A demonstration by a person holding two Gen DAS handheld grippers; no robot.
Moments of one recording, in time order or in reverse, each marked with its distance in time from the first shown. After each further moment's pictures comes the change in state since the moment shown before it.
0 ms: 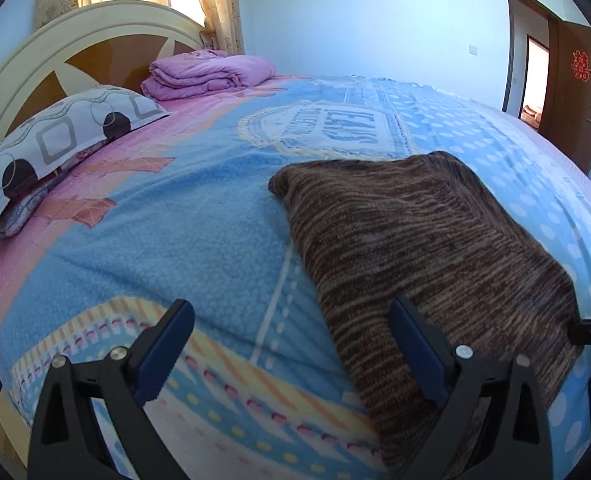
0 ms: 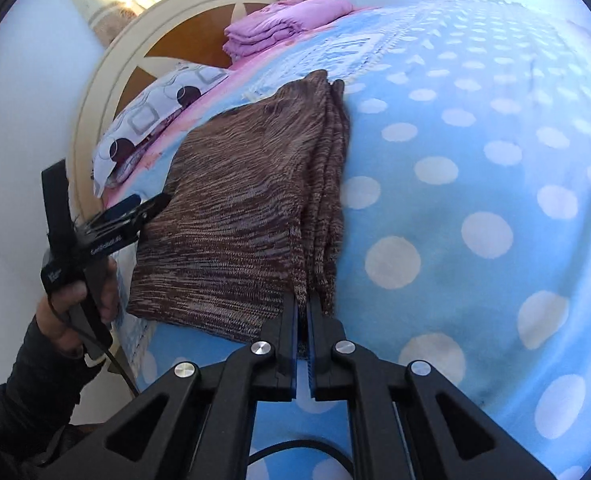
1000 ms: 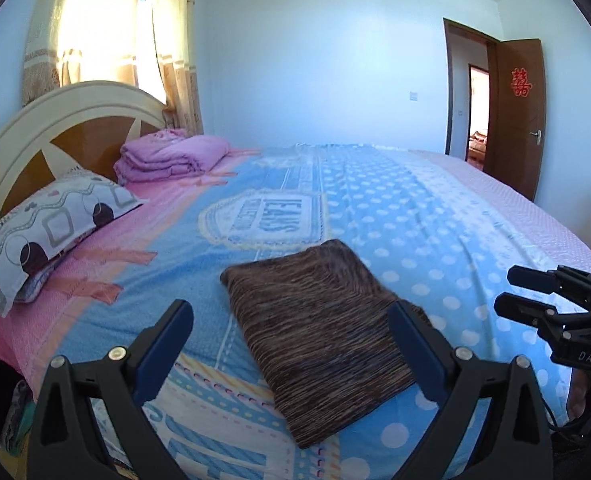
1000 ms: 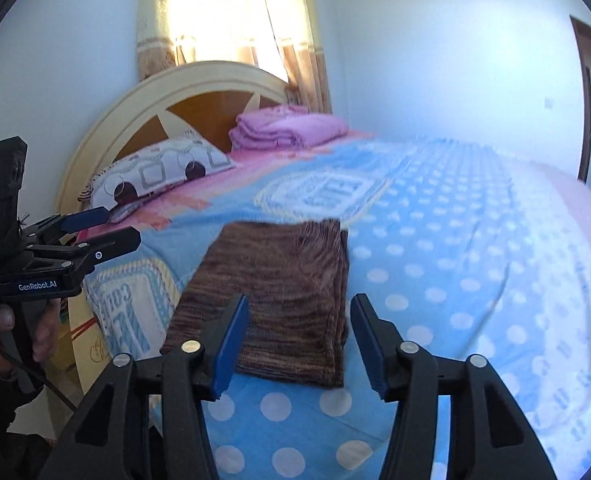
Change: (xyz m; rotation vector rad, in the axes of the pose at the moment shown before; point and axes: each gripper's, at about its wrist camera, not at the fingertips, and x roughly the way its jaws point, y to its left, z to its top) left arm -0.147 -0.039 0.021 0.102 -0.240 -0.140; right arm -0.114 0.108 -0.016 -0.245 -0.407 -0.258
